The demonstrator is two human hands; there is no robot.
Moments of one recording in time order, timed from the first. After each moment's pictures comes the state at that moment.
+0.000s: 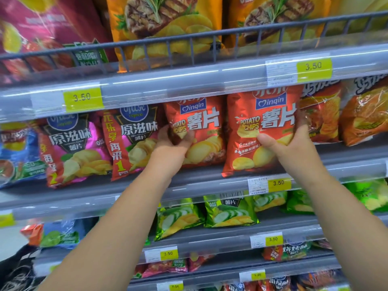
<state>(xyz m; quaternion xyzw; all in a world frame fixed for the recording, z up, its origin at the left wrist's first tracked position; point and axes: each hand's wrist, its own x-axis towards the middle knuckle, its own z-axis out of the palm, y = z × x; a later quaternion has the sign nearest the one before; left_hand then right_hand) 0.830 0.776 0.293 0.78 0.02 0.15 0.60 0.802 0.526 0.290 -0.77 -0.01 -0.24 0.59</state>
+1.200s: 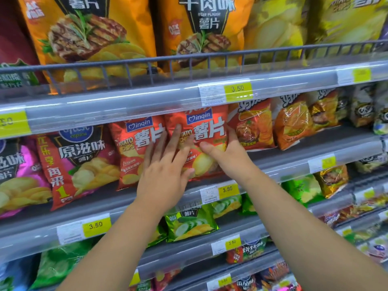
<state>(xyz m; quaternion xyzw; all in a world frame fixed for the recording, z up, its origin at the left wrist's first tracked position) 0.813 0.709 0.270 0.87 -0.24 0.42 0.03 0.811 0.528 0.298 -0.76 -0.03 -0.17 0.62</state>
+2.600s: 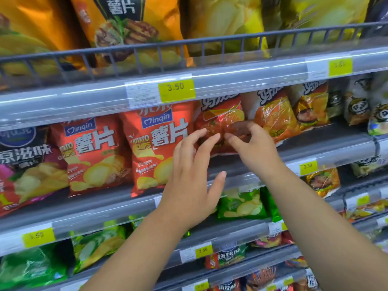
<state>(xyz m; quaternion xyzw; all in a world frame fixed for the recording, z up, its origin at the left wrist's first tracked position) 0.776 0.569 0.281 0.85 -0.32 0.32 0.27 0.814 0.396 0.304 -0.82 0.01 -0.26 0.51</state>
